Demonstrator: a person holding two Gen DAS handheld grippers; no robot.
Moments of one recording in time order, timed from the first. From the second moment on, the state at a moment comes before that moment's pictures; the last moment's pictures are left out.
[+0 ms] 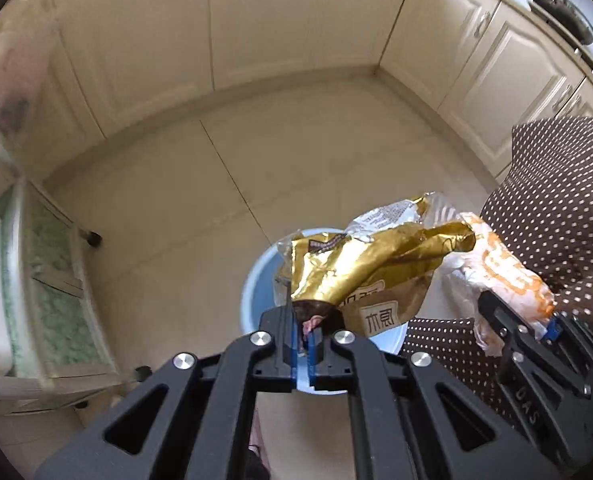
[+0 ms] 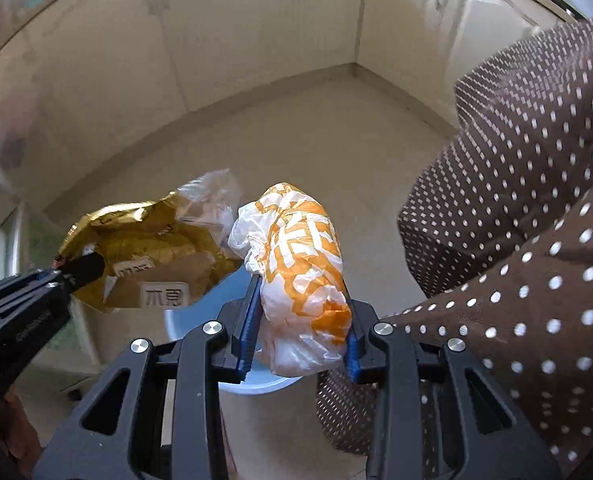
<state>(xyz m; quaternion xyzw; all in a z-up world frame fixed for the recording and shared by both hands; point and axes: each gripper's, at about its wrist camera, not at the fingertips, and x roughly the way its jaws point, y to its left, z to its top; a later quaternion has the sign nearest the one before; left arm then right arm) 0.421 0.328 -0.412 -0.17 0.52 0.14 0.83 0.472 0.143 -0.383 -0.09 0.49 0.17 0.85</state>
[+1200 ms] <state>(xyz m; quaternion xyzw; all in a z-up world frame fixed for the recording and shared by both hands) 0.330 0.341 -0.264 -0.21 0.39 0.13 0.89 0.399 0.162 -0.223 -0.10 0.33 0.19 0.92</state>
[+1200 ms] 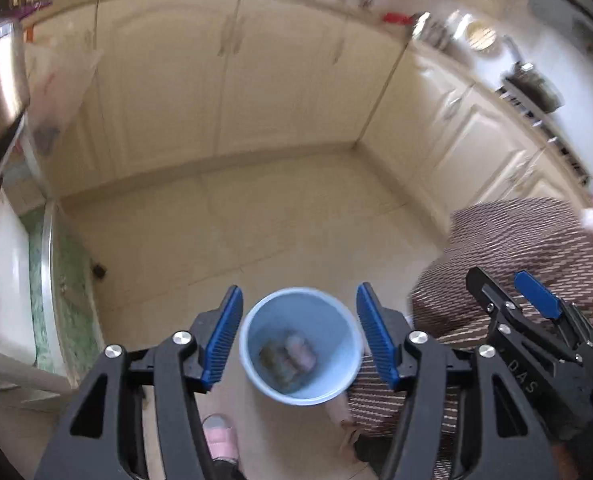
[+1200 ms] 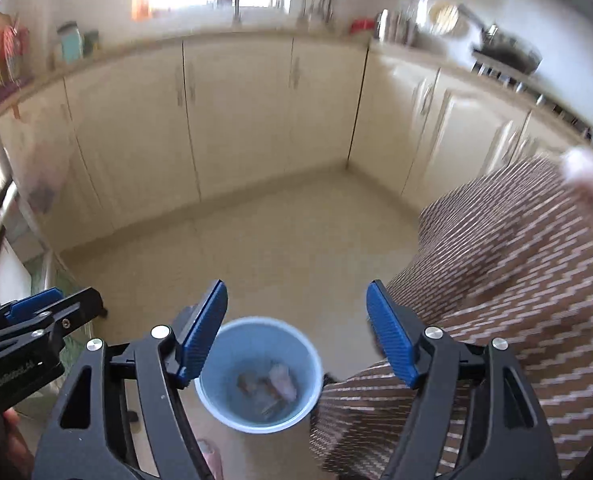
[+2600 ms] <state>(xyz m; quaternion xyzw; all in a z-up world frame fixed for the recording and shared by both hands) 0.391 -0.013 -0.152 -0.03 0.35 -0.13 0.93 0.324 -0.222 -0.122 0.06 0.29 -0.01 0.96</state>
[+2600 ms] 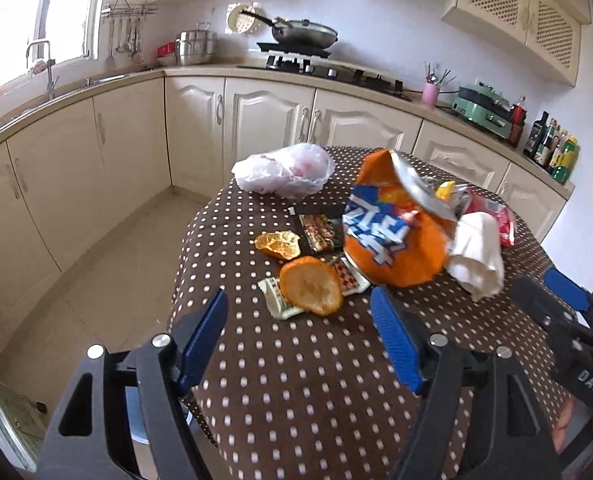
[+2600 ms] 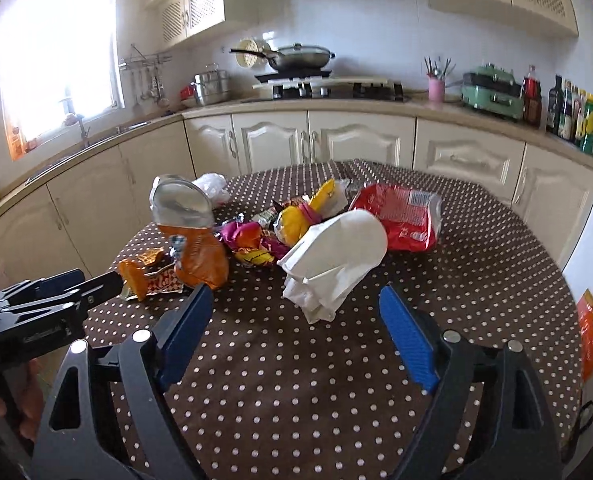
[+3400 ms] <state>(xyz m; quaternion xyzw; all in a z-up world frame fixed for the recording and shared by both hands) 0.398 0.009 -0.140 -0.06 0.32 -0.13 0.94 0.359 -0.176 -0.120 0.04 0.32 0.06 0.95</state>
